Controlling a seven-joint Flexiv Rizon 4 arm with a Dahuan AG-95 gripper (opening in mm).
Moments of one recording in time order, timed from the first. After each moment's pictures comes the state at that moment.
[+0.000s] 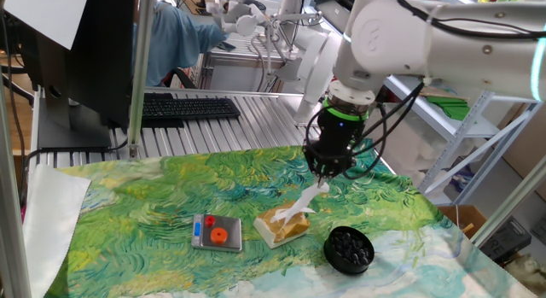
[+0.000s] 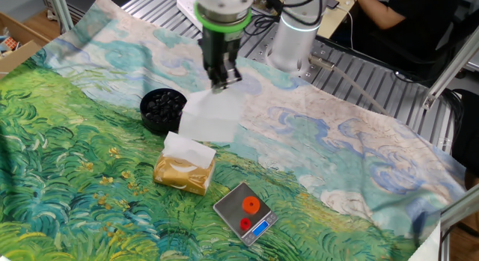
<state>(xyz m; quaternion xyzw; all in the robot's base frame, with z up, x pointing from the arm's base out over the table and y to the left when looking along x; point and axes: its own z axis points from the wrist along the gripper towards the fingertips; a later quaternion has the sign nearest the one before) 0.481 0.001 0.260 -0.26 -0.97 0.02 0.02</state>
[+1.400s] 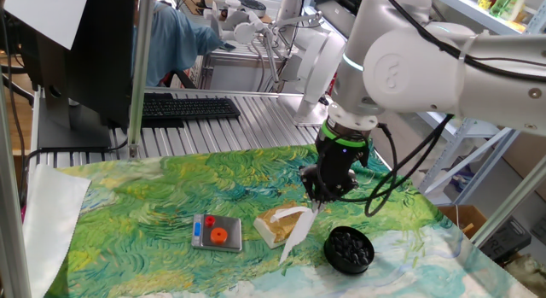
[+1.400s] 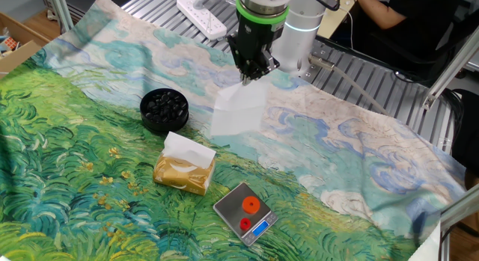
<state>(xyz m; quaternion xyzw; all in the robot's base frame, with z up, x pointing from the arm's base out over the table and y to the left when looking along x) 0.425 0.029 0.246 -0.17 -0.99 0.03 0.02</state>
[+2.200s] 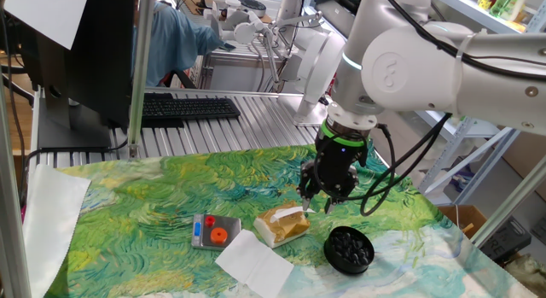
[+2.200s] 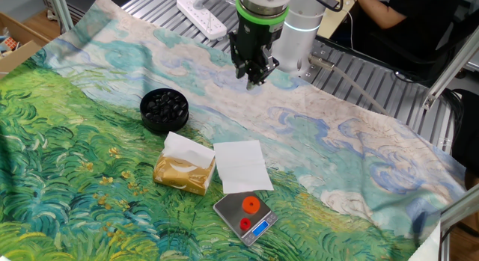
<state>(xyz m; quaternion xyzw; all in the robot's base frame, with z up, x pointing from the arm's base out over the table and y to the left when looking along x) 0.425 0.028 0.246 -0.20 -0.98 0.03 0.02</state>
